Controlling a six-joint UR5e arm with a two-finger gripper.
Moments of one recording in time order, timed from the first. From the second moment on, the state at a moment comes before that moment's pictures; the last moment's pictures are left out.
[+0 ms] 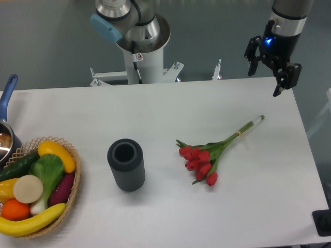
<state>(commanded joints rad) 2.93 -1.69 -1.55 -1.35 1.38 1.93</state>
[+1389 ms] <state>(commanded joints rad) 2.76 -1.75 -1.79 -1.03 1.38 1.40</state>
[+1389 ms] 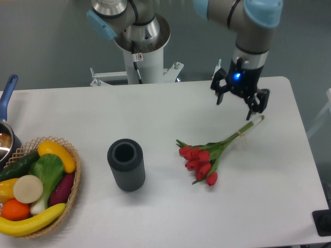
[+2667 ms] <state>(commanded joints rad) 2.72 -2.00 -1.81 -0.88 1.54 1.44</state>
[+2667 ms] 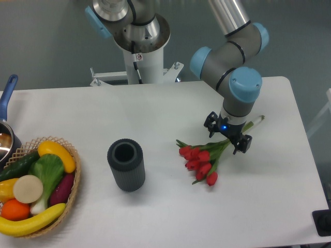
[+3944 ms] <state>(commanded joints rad) 2.69 -2.04 -1.82 -0.87 1.55 1.42</state>
